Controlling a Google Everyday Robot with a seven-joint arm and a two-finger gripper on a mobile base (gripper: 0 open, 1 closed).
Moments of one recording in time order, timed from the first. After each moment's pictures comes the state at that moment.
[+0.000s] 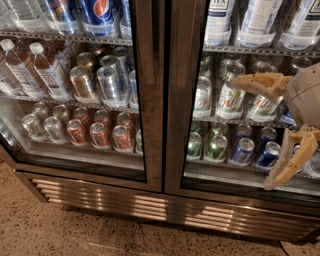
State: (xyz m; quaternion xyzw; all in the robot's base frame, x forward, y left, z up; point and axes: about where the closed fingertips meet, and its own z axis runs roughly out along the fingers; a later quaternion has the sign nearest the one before) arm 0.387 -0.145 0.957 -0.69 0.58 0.22 0.36
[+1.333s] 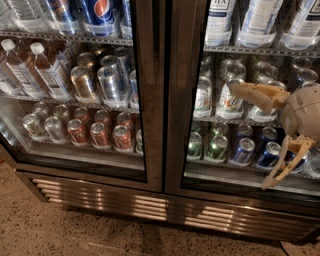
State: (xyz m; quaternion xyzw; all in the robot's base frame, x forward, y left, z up) arm 0.397 -0.146 0.940 -0.64 0.50 0.35 0.47
